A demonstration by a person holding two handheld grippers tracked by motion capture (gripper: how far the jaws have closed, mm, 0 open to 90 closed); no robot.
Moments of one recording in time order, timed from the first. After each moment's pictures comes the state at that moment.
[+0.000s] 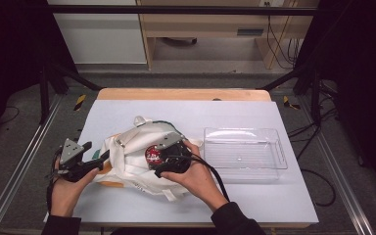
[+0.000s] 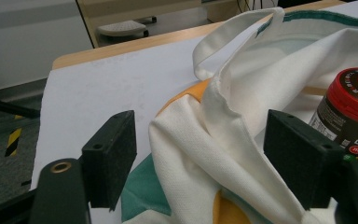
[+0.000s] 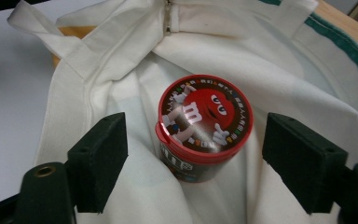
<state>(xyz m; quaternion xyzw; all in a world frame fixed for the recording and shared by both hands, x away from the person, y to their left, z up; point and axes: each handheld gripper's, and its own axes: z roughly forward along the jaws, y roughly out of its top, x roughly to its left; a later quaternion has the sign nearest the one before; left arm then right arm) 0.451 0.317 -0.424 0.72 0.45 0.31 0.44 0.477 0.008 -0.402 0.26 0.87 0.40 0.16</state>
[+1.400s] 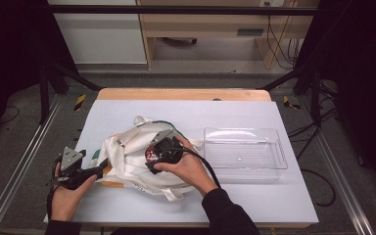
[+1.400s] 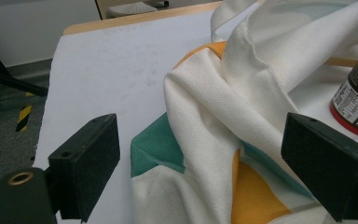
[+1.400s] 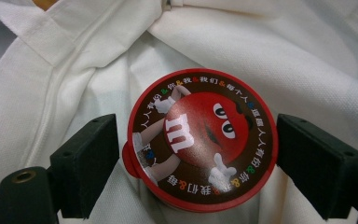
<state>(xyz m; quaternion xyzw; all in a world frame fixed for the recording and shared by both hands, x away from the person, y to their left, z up) 0.443 0.327 -0.449 0.71 0.48 0.31 0.41 0.516 0.030 -0.432 0.23 0.89 0.37 0.12</state>
